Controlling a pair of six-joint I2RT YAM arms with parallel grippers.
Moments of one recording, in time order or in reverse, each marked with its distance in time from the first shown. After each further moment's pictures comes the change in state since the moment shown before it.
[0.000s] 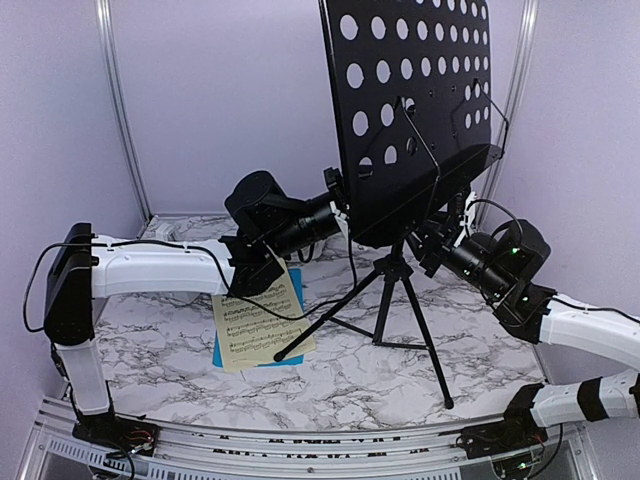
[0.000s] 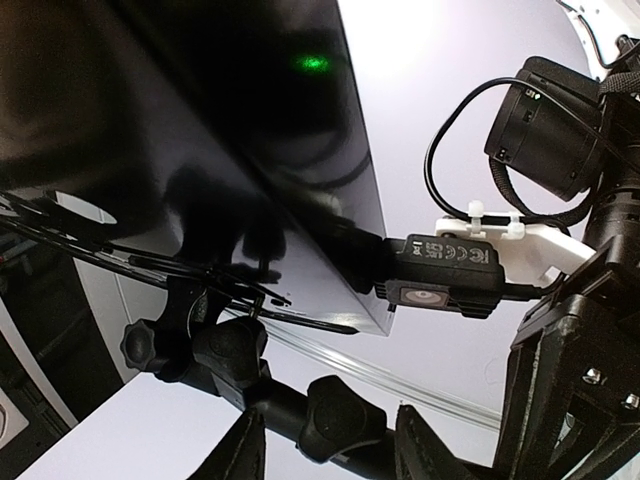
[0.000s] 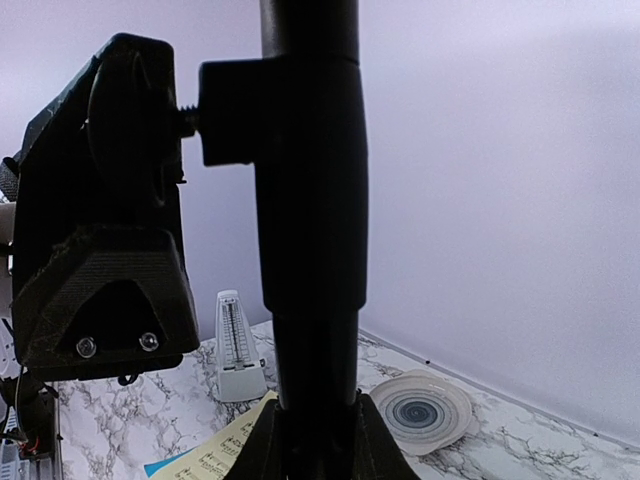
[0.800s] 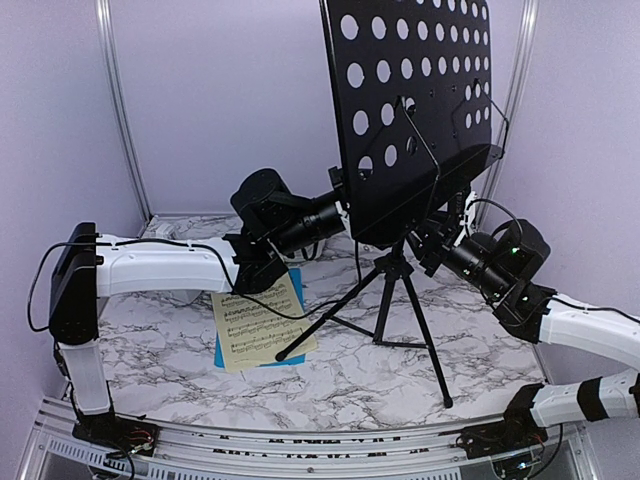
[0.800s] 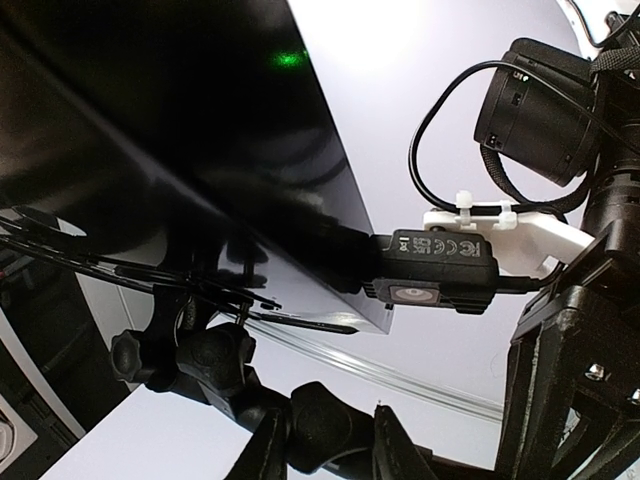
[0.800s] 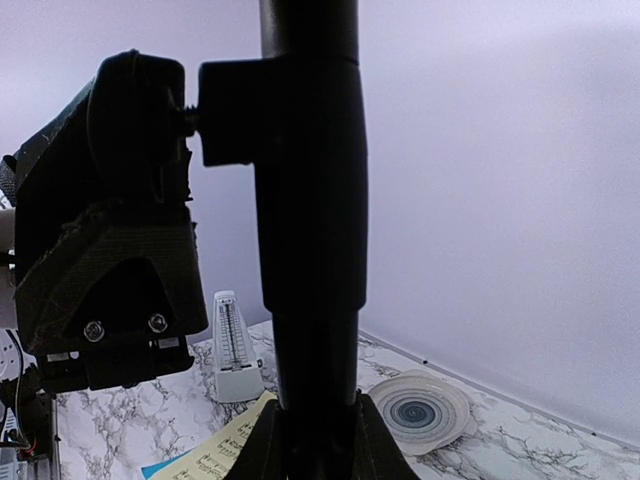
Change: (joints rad) left arm 0.001 0.026 0.040 -0.028 0.009 0.048; right arm 0.000 0.003 0.000 0.003 0.004 0.001
